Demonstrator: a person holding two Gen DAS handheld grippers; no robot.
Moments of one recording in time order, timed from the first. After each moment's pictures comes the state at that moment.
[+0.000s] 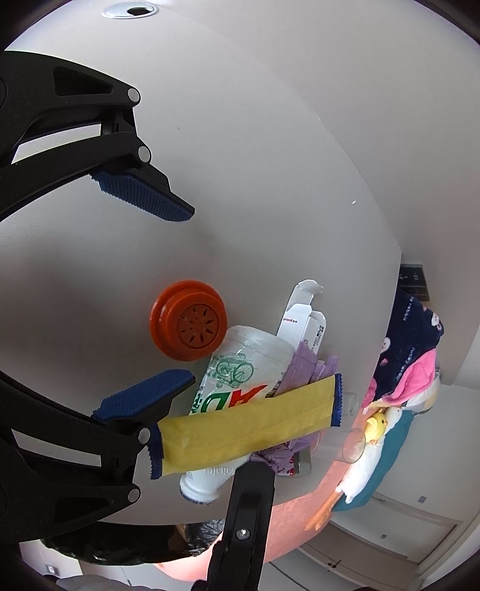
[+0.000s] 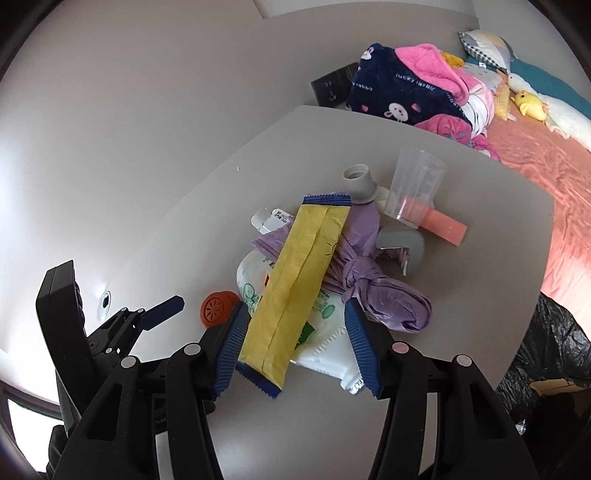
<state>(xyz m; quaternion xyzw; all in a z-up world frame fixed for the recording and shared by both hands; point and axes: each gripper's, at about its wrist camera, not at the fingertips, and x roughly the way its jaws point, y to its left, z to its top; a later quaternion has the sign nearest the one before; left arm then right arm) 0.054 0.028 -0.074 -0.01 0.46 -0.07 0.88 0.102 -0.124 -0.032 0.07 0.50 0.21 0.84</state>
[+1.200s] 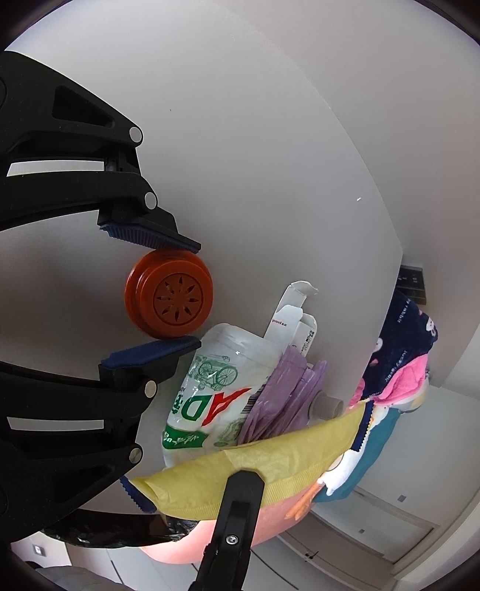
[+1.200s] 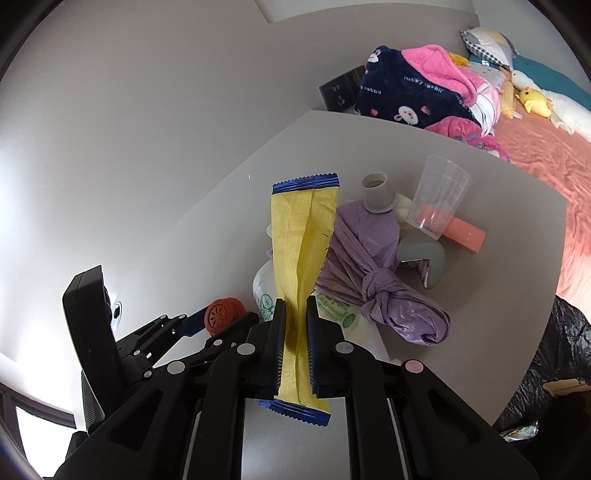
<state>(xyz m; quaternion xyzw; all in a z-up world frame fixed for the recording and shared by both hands) 0.068 0.038 -0.076 -0.06 0.45 -0.08 0.88 0.097 -0.119 -0.022 0.10 0.48 0.23 0.84</state>
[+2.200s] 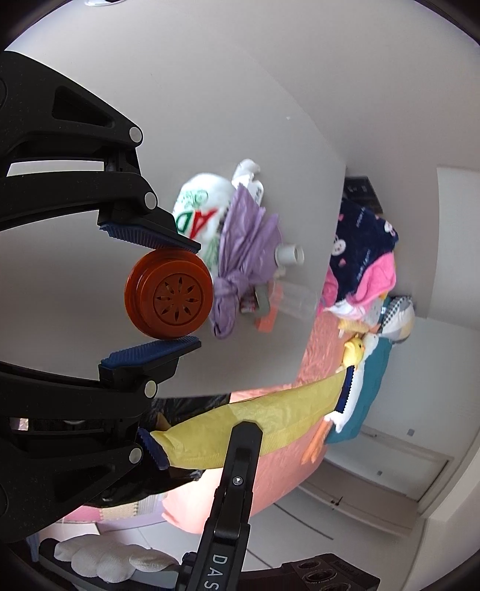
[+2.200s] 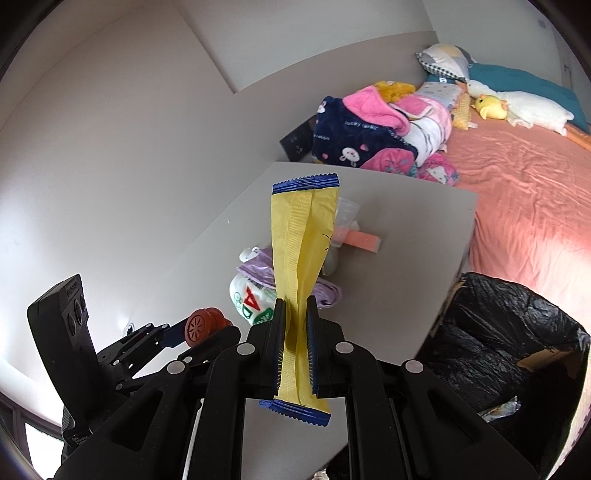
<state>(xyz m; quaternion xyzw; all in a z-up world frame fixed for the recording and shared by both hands) 0.017 -0.051 0.003 -0.02 0.40 -0.19 0.90 0.036 -0.224 0.030 0.15 0.42 0.18 0.88</state>
